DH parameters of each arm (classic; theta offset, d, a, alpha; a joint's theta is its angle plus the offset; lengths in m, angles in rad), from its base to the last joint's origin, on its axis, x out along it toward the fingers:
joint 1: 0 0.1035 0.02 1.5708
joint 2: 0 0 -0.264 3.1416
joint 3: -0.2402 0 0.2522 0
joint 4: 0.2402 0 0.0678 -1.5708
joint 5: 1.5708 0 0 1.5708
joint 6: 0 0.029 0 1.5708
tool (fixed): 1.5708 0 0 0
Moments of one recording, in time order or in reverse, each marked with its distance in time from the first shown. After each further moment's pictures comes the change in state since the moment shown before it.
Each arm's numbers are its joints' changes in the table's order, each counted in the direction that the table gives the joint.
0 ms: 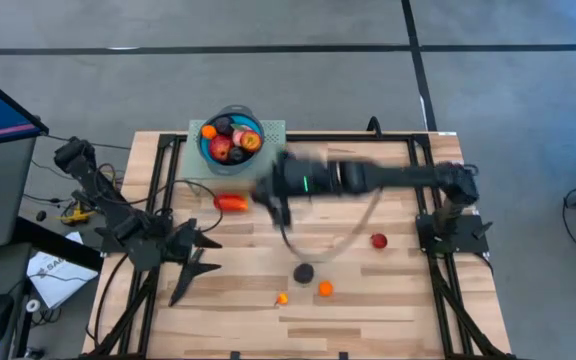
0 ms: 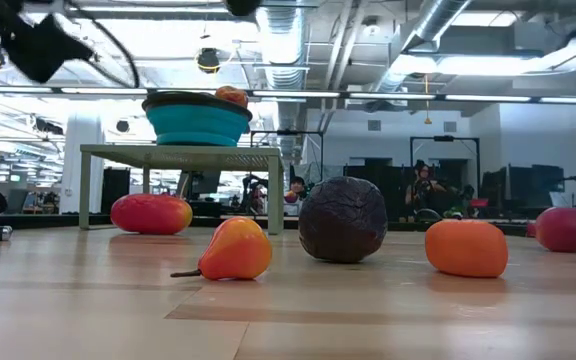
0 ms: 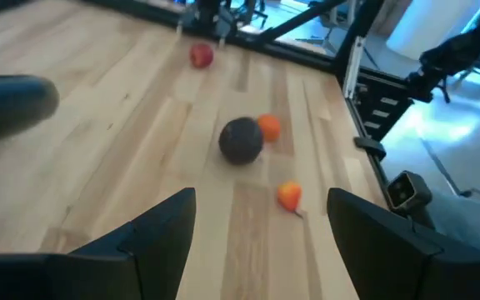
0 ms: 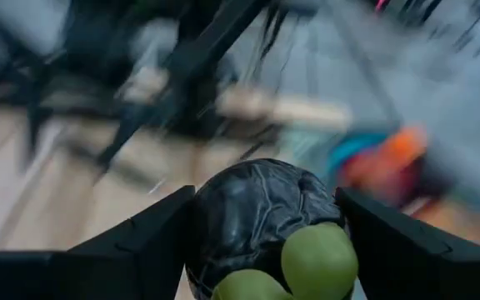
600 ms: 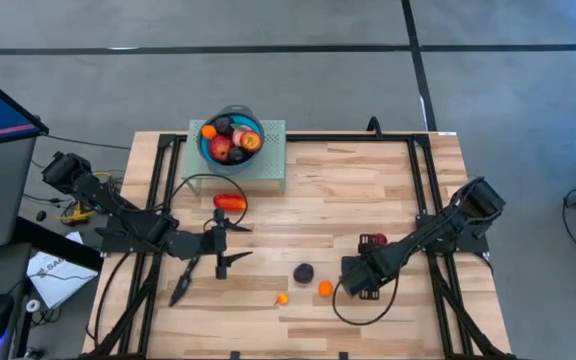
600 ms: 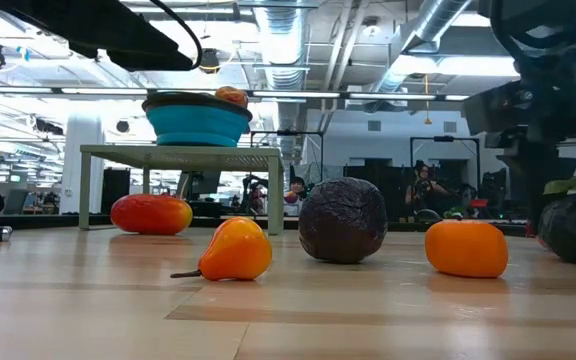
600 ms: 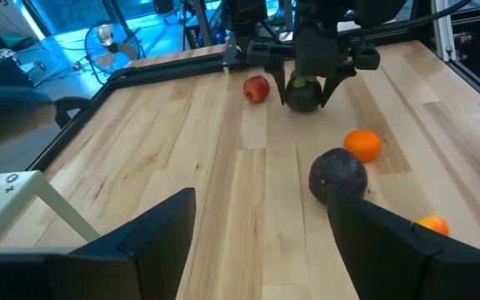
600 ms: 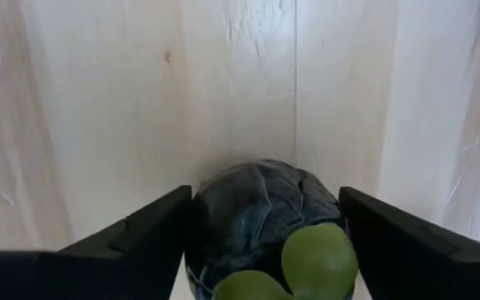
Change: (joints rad) left arm 0.322 -0.335 -0.072 -0.350 0.113 0.602; right arm 0.510 0.109 0.882 0.359 0.003 0.757
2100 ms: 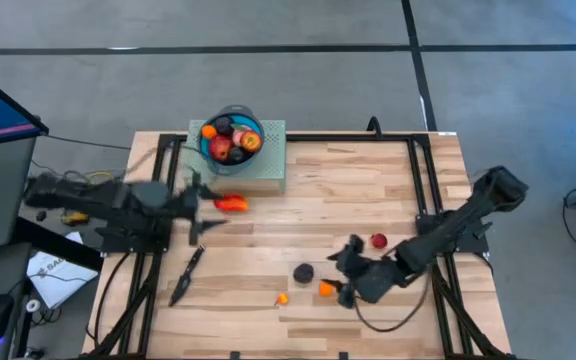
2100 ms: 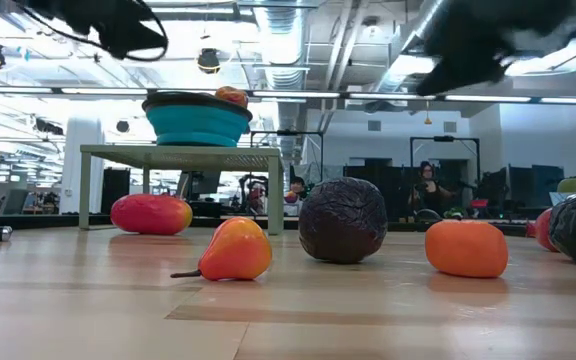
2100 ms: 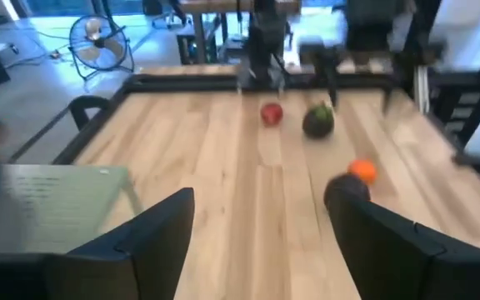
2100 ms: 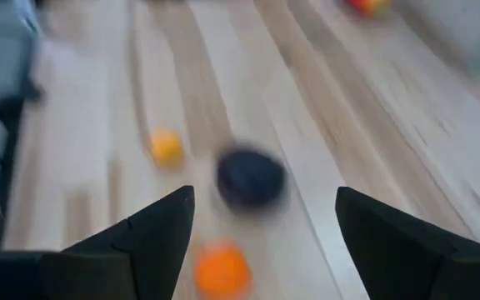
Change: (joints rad) left arm 0.339 0.475 -0.054 0.442 0.380 0.013; right arm 0.090 0.228 0.059 -0.602 0.425 0.111
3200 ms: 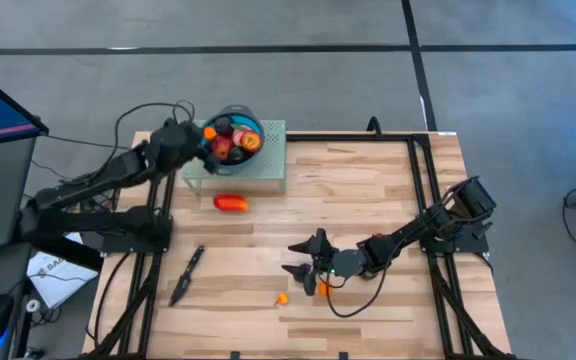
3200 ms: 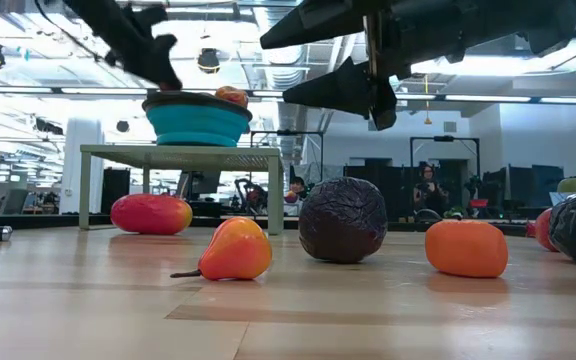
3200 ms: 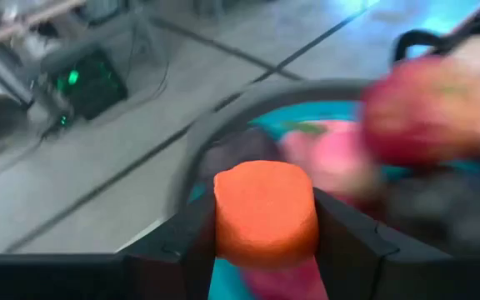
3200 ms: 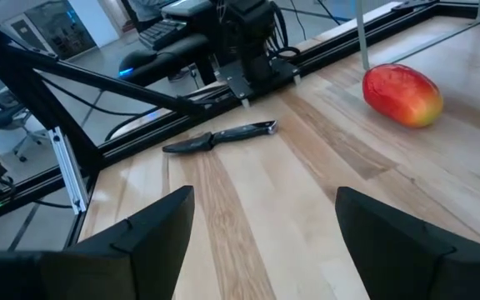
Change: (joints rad) left arm 0.685 -0.253 -0.273 0.181 -0.229 0.061; right arm -0.201 -0.283 0.070 -0.904 -0.048 -0.139
